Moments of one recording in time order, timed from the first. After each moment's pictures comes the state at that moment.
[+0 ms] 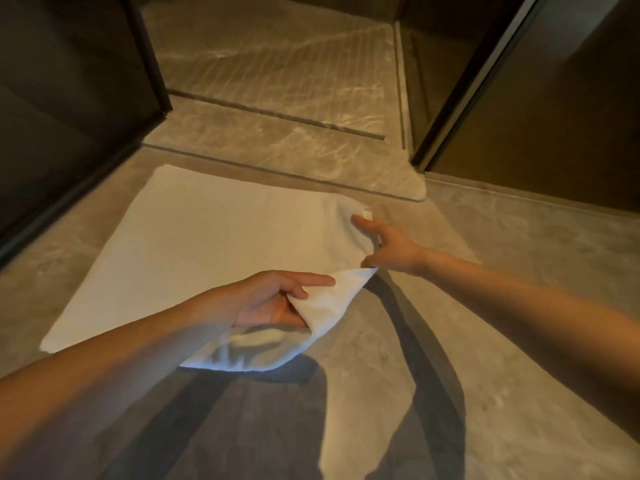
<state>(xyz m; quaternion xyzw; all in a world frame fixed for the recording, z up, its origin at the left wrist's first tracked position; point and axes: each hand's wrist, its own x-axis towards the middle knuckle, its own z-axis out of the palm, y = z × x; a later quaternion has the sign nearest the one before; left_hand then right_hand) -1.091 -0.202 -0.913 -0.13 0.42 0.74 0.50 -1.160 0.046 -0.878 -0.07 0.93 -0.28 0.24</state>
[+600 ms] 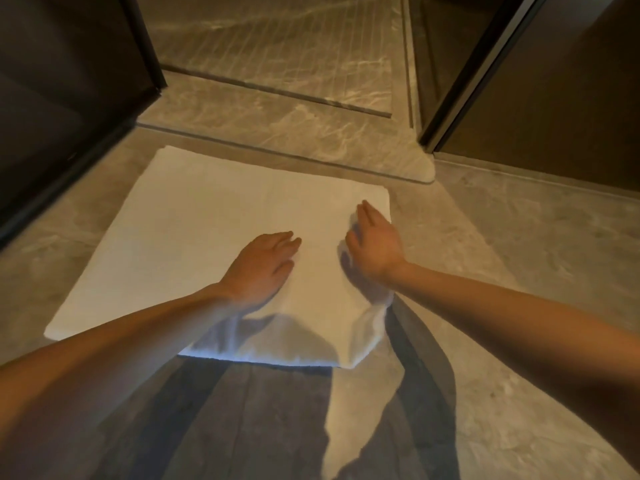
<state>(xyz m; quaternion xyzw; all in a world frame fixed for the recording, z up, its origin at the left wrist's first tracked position) -1.106 -0.221 -0.954 0.19 0.95 0.25 0.09 -1.143 0.016 -0.929 -0.05 0.99 -0.12 0.06</state>
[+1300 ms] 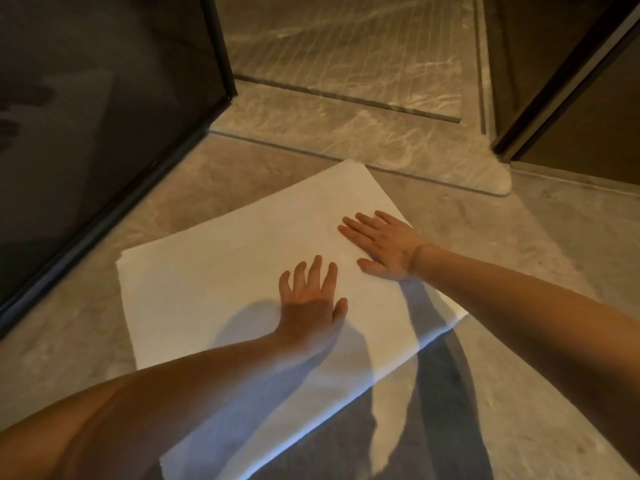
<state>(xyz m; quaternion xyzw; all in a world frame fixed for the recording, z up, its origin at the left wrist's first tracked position) -1.058 -0.221 -0.982 0.06 0.99 0.07 0.08 -1.202 -0.033 -0.955 -0.42 0.90 0.10 0.11</state>
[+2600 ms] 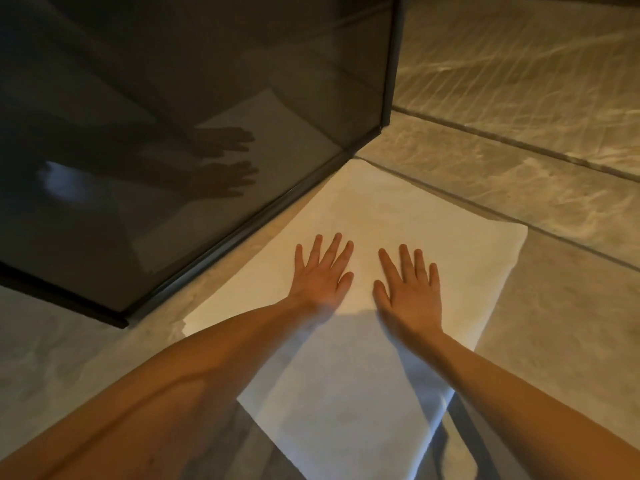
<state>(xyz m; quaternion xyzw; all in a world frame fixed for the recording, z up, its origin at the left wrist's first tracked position) -1.113 -0.415 -0.999 -0.08 0.99 0.07 0.06 -1.158 -0.230 -1.001 -0.23 0.97 -0.10 0.03</state>
